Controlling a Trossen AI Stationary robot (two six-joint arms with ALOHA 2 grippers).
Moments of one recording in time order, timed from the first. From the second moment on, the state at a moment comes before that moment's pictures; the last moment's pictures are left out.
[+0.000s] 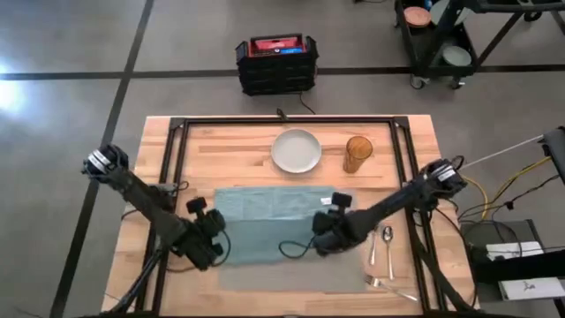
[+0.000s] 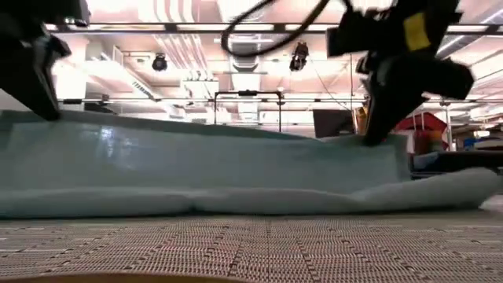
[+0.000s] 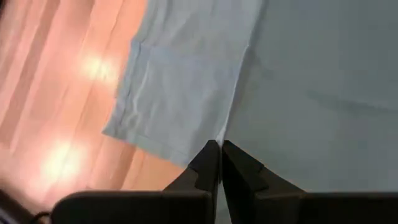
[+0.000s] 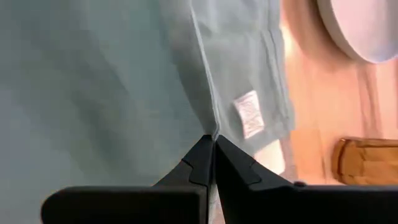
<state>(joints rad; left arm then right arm) -0.70 1.37 0.88 -1.03 -0.56 -1.03 0.40 1.81 1.23 -0.98 0.48 0.61</state>
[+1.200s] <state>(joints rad) -0.54 1.26 0.70 -0.91 -0.75 -0.87 0.20 1.81 1.11 -0.82 0.50 0.50</state>
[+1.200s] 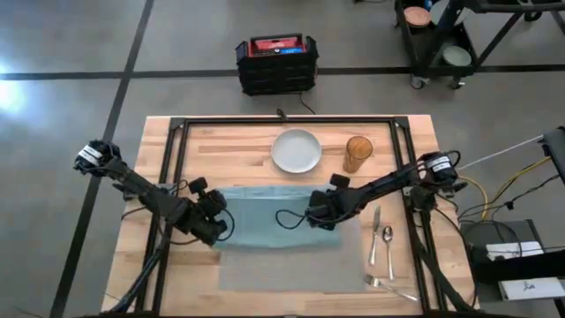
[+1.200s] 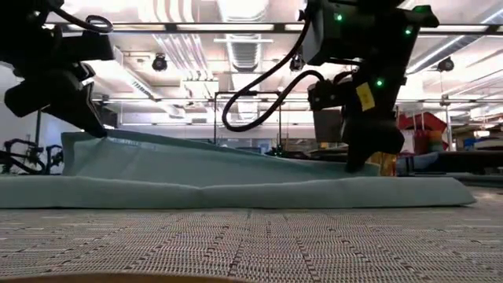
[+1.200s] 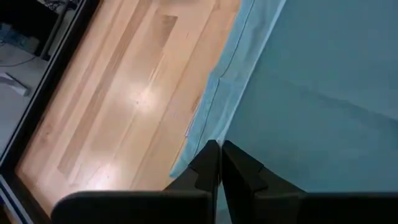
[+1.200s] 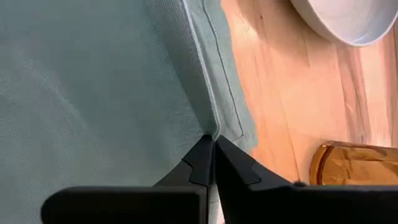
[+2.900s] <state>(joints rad) -0.32 1.26 0.71 -0.90 -0.51 -0.73 -0.18 1.68 0.94 -0.59 -0.03 0.08</state>
